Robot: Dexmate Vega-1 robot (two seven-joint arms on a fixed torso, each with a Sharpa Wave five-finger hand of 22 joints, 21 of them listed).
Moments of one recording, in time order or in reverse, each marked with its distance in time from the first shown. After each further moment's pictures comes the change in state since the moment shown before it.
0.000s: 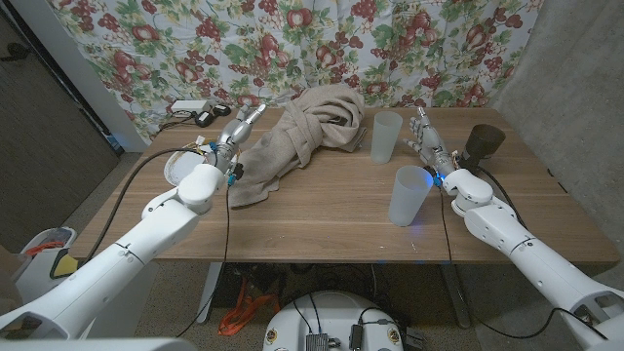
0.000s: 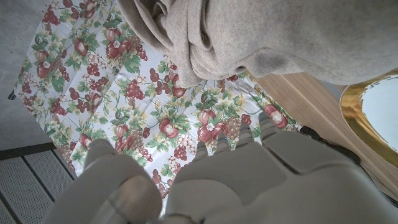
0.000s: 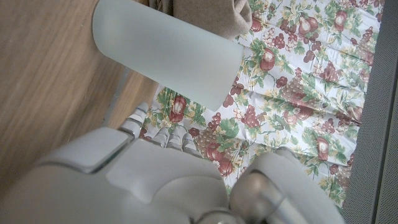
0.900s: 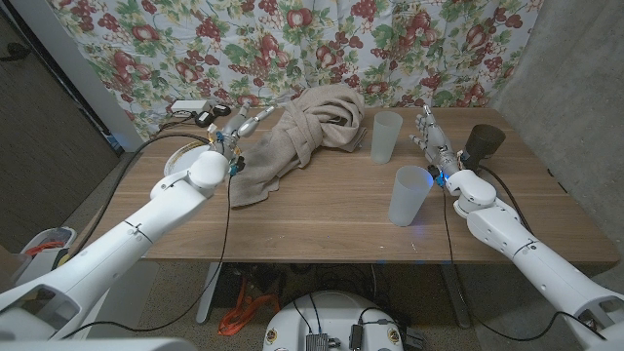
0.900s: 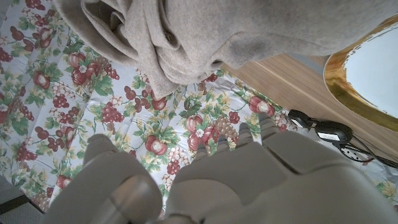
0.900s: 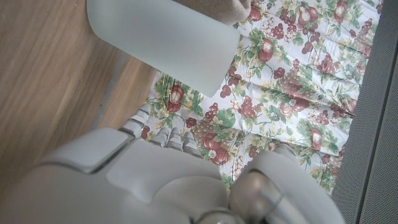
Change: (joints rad) left arm -0.159 0.004 0.105 0.011 0.123 0.244 -0.007; left_hand 0.036 -0.008 0.002 -0.020 0.000 -0.018 -0.007 0.000 0.000 -0.016 -0.005 -0.005 0.000 0.004 -0.009 0.000 0.000 0.000 0.000 0.000 0.000; right arm -0.025 0.001 0.017 -0.018 -0.012 0.033 -0.039; right_hand 0.020 0.007 0.000 -0.016 0.000 0.022 -0.003 0.012 0.000 0.027 0.002 0.004 0.000 0.007 -0.007 0.000 -0.021 0.000 -0.044 -0.005 0.000
